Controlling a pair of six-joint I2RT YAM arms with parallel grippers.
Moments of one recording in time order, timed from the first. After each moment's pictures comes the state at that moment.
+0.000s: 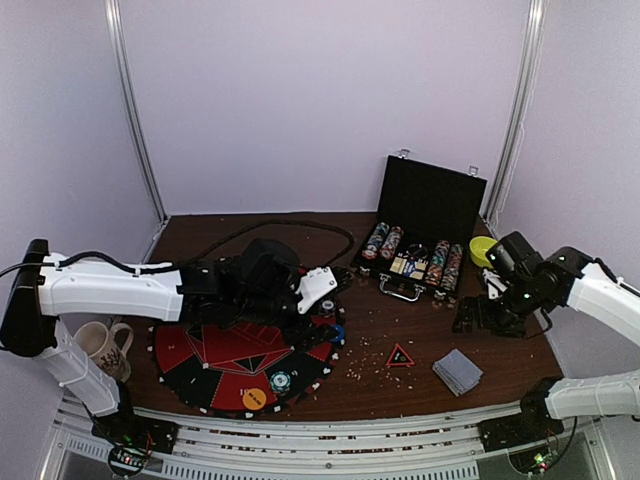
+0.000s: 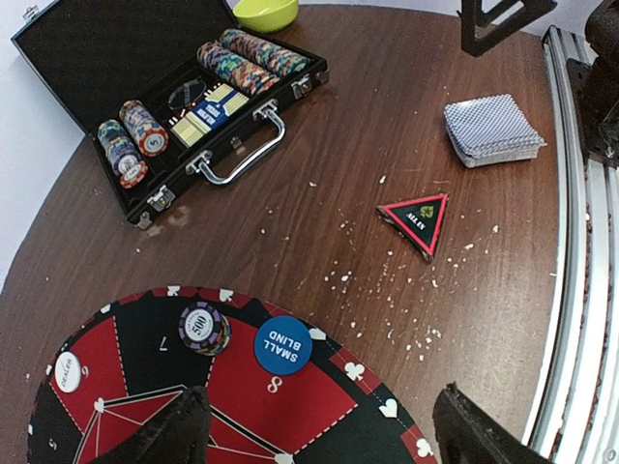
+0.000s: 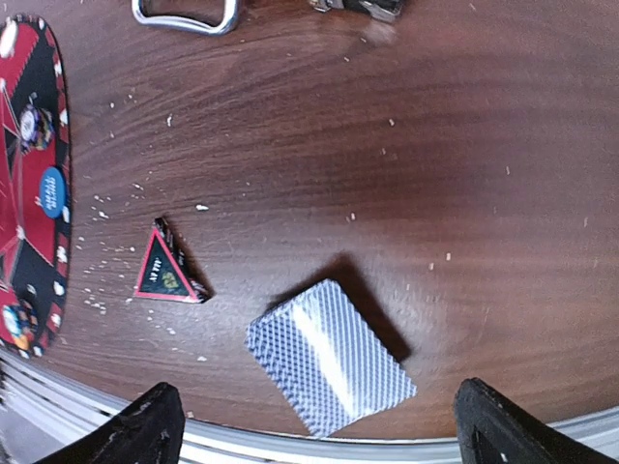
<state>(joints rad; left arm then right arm) -1.13 1.54 1.09 -0.22 -0.05 0.17 0.48 1.01 0.83 -1.03 -0.02 0.56</state>
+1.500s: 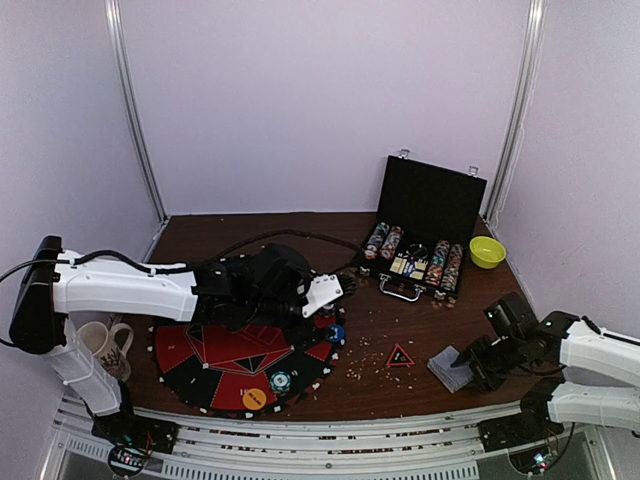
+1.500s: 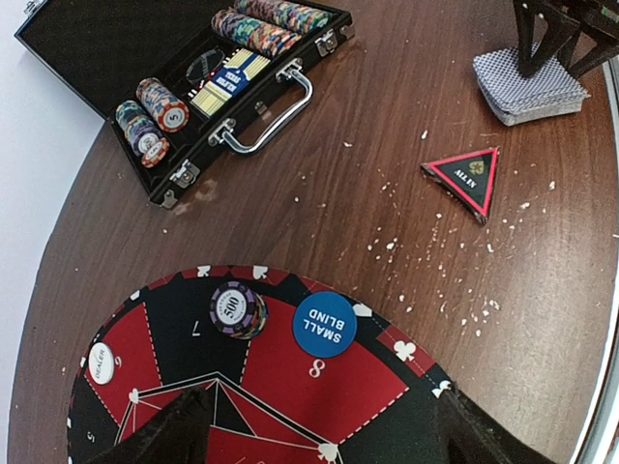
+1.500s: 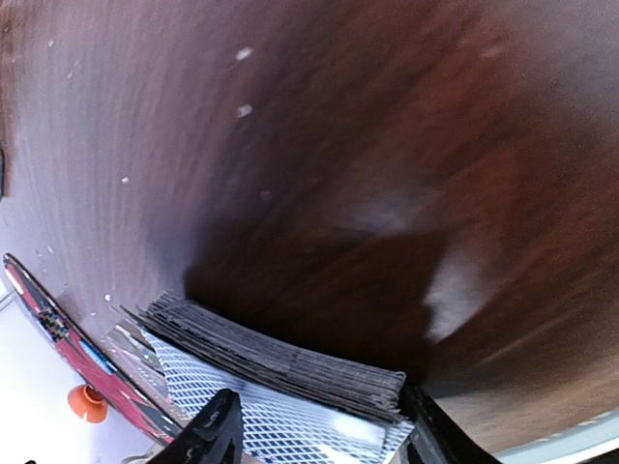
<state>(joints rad) -1.13 1.61 1.12 -0.25 -0.16 0.27 0.50 0.83 0.34 -0.68 -0.19 1.54</state>
